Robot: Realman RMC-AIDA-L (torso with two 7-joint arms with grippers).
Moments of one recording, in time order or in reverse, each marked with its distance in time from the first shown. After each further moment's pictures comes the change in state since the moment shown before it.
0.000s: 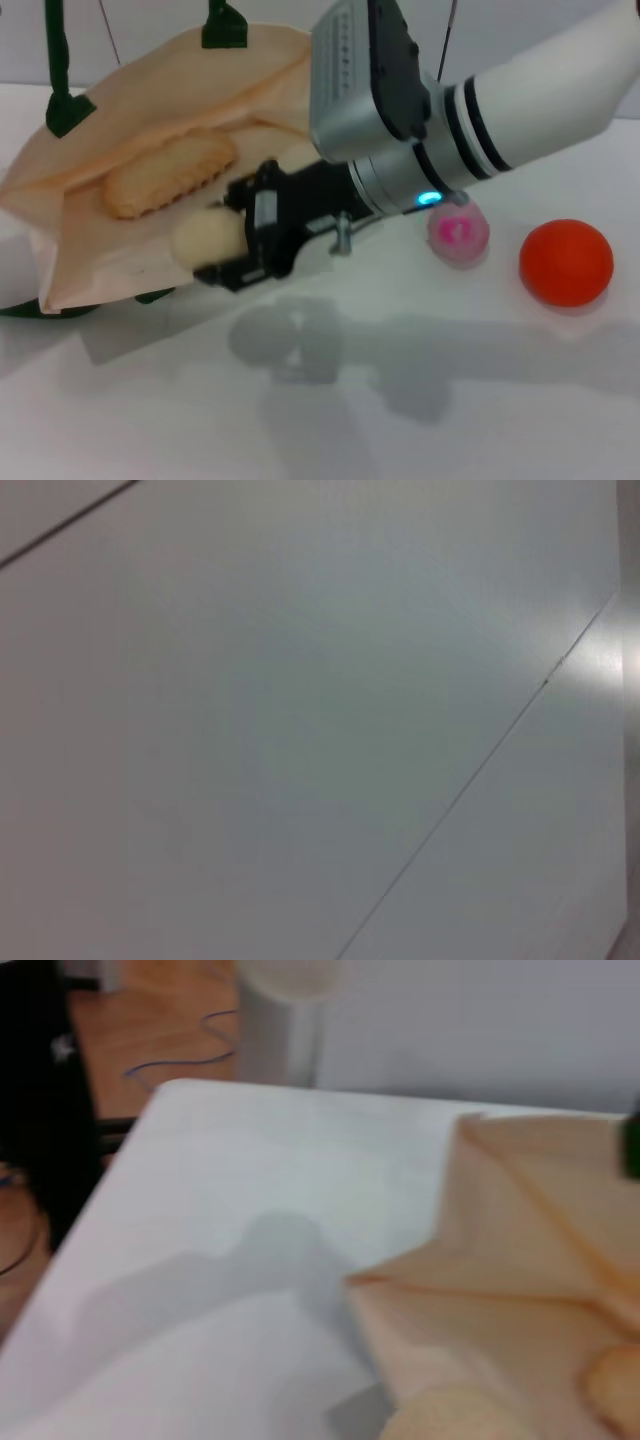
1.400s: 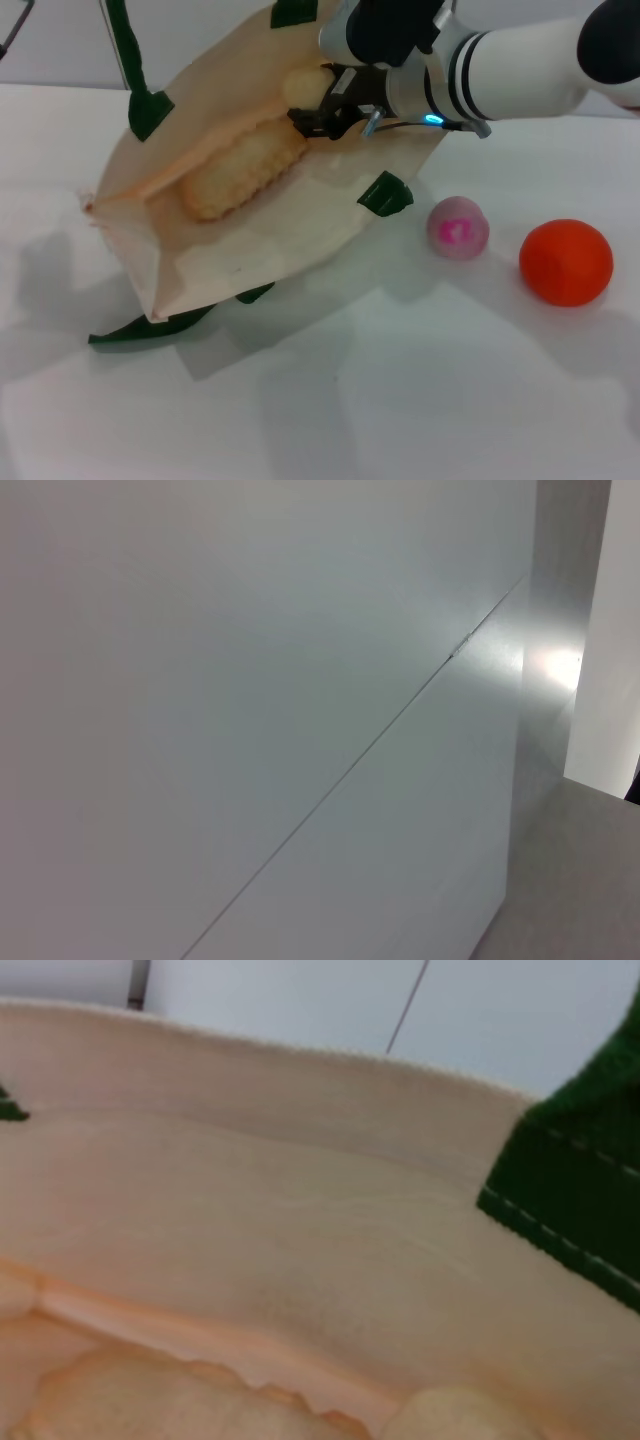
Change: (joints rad) left arm -0.039 -0.015 -0.001 -0.018 0.006 -0.114 -0.054; right arm 0.146 -0.001 -0.164 0.339 -0.006 -0.673 0.197
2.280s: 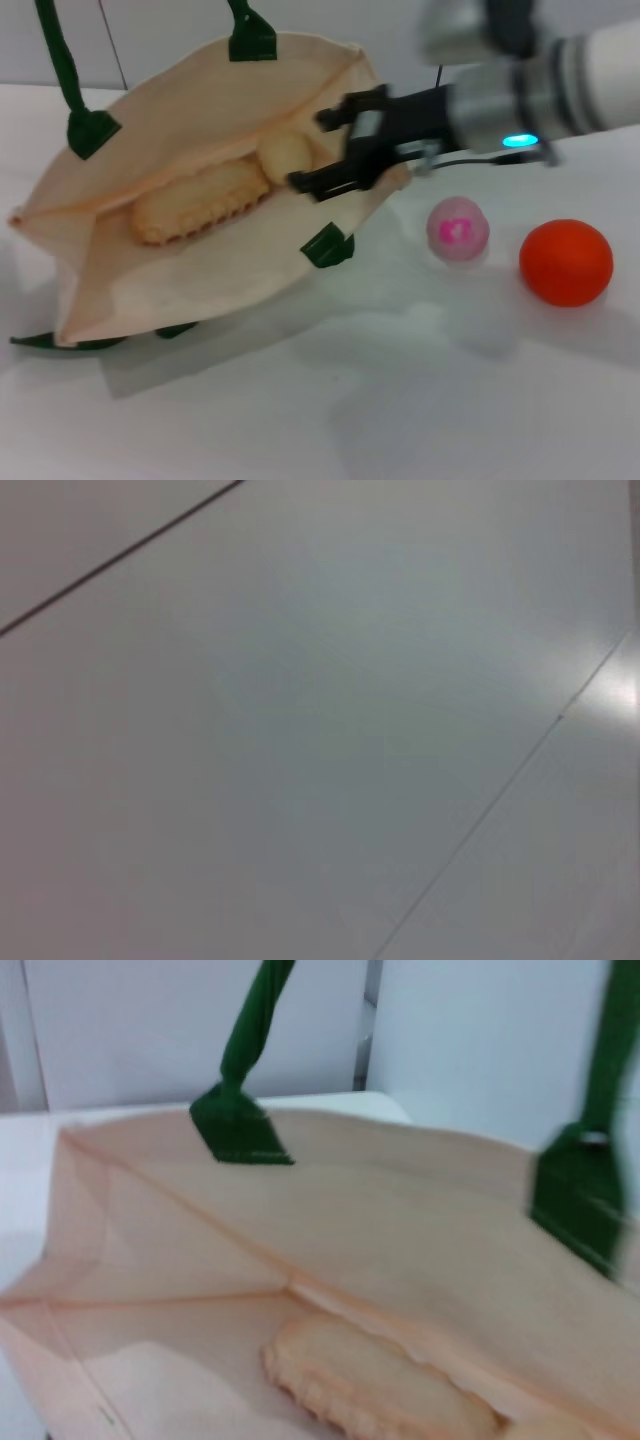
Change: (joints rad) left arm 0.061 0.030 -0.042 0.007 -0.001 0.108 0.022; right arm -0.303 -0.041 0.402 -0.452 -0.172 0.661 -0.046
